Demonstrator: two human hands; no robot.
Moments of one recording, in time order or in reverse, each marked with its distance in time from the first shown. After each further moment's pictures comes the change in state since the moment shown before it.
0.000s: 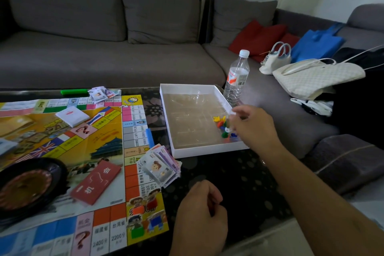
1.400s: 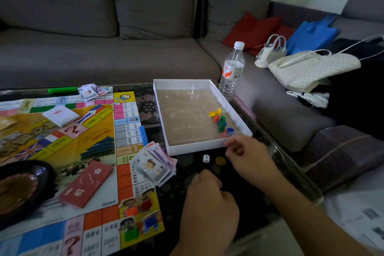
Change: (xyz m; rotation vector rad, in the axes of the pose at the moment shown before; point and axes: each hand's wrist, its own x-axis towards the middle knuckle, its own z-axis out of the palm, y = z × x) left_hand 0.019 0.025 0.009 0.080 -0.022 -0.095; right_hand -0.054 0.053 0.018 -0.145 -0.228 0.006
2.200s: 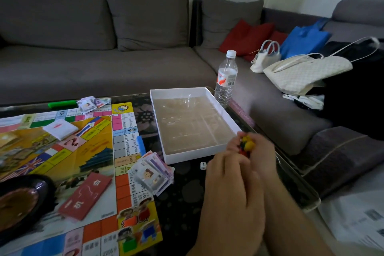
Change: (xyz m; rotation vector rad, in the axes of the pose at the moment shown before) left_hand -0.012 0.041 0.010 -0.105 0.102 0.444; right_hand -0.024 -0.001 0.010 1.723 0.314 0.505
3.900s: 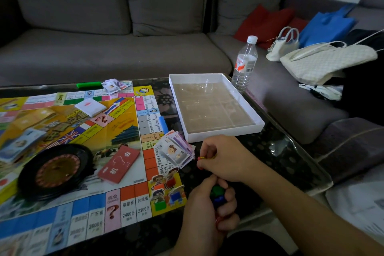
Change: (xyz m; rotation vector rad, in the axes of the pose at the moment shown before) left_hand -0.050 -0.062 -0.036 -1.381 0.004 -1.018; right_hand -0.040 0.040 0.061 -1.894 -0.684 -0.336
